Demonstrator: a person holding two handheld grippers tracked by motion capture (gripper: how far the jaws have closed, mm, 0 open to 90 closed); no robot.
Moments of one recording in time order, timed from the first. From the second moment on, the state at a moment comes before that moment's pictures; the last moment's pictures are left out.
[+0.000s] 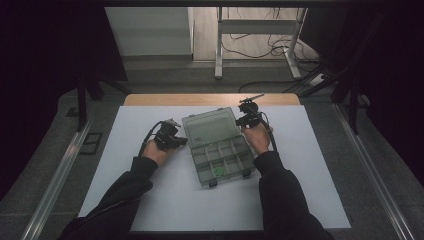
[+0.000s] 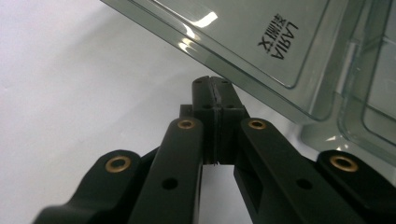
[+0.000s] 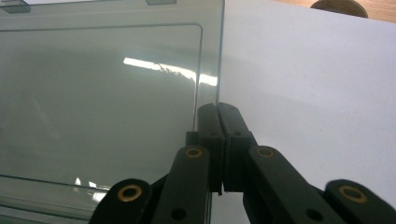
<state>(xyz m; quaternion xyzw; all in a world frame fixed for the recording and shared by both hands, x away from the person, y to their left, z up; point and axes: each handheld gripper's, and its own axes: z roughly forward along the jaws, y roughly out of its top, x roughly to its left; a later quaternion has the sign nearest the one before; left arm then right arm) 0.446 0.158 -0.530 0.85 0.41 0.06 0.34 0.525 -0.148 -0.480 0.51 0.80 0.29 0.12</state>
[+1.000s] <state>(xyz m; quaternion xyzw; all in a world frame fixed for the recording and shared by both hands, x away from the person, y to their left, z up) 0.473 0.161 -0.514 0.81 0.45 0.08 0.37 0.519 -0.152 -0.476 0.51 0.79 0.31 0.14</state>
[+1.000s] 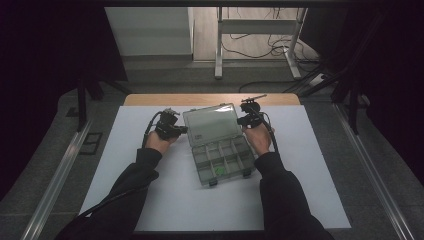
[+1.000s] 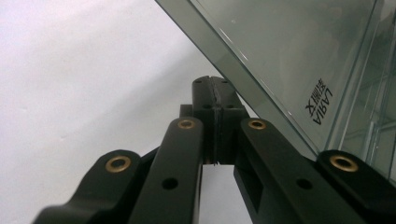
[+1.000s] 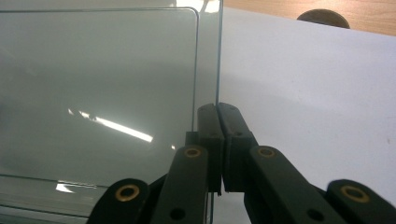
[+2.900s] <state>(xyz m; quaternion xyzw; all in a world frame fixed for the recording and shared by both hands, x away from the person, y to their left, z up) 0.438 0.150 -0.465 0.83 0.38 0.08 0.39 0.481 -0.171 -0.443 0.47 0.80 0.34 0.13</state>
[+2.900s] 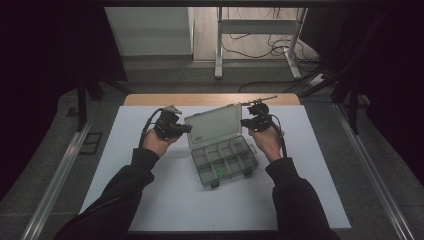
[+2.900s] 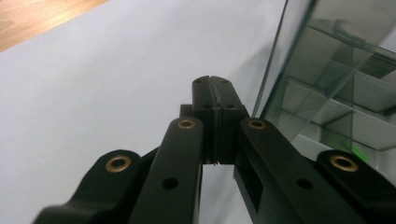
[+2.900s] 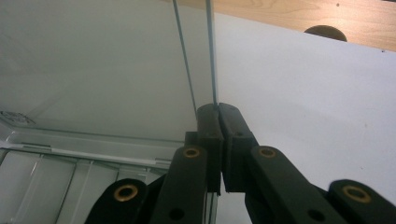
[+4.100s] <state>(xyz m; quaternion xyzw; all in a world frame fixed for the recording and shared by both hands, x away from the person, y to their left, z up) 0.391 0.139 -0.455 0.84 0.35 0.07 0.41 0.456 -0.186 -0.440 0.46 0.81 0.34 0.11</state>
